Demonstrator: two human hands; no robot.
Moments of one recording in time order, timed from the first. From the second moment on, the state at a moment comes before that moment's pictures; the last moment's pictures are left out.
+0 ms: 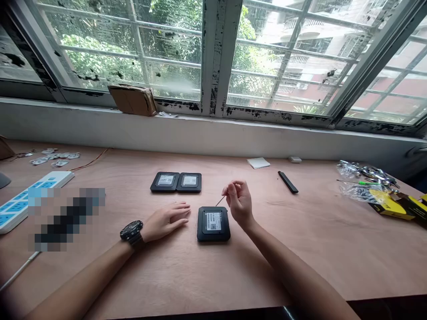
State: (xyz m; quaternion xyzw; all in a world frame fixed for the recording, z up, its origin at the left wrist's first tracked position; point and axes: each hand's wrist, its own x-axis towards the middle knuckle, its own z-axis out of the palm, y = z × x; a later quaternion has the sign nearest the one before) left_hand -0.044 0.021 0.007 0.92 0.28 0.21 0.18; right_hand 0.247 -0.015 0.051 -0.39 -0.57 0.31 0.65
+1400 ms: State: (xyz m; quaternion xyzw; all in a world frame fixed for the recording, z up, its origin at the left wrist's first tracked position) left_hand -0.007 0.001 -0.001 0.95 0.22 0.20 0.07; right_hand 0.311 -0.005 0.040 -0.49 -0.60 0.13 0.61
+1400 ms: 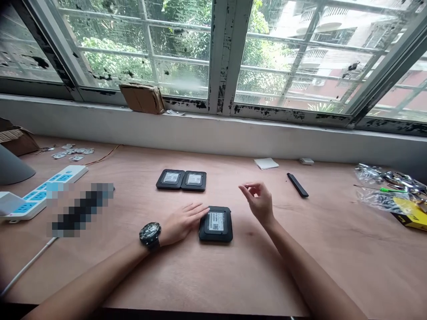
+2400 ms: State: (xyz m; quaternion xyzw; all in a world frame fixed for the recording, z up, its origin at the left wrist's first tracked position) left_hand -0.079 -0.010 0.017 0.86 0.48 0.16 0.08; right_hand 0.325 -0.010 0.008 -0.53 -0.76 0.04 0.36
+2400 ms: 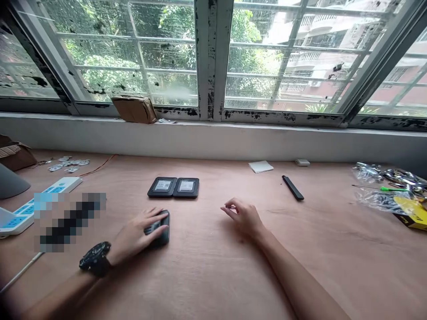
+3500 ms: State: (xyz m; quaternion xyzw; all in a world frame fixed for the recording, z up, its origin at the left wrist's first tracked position) left_hand -0.068 -0.021 -0.012 0.85 0.51 0.14 -0.08; right_hand 0.324 -0.014 0.014 -0.52 -0.79 0.08 0.32
